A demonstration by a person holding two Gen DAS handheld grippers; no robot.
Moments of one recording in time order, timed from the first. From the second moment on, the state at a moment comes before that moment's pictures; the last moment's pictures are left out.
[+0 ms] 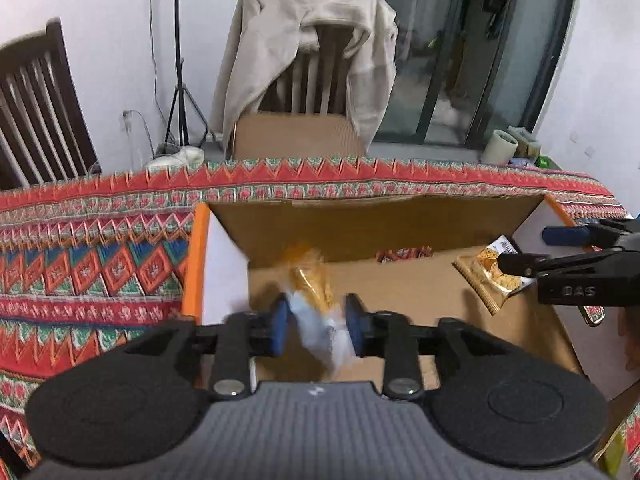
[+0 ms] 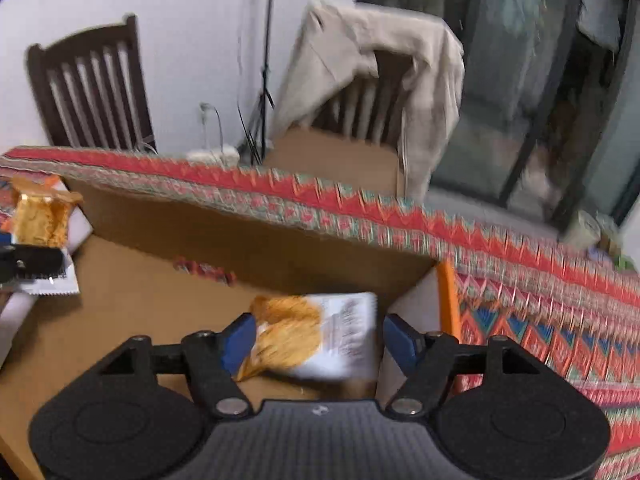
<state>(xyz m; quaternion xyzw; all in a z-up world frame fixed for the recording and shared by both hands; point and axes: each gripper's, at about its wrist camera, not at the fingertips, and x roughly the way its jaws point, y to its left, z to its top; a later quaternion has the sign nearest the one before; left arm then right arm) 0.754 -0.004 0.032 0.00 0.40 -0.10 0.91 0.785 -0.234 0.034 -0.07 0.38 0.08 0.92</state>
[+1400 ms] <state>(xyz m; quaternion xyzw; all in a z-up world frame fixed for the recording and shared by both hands) 0.242 0.031 0.176 -0.02 0.17 -0.09 0.98 0.280 -0.324 0.198 -0.01 0.18 0.17 0.97</state>
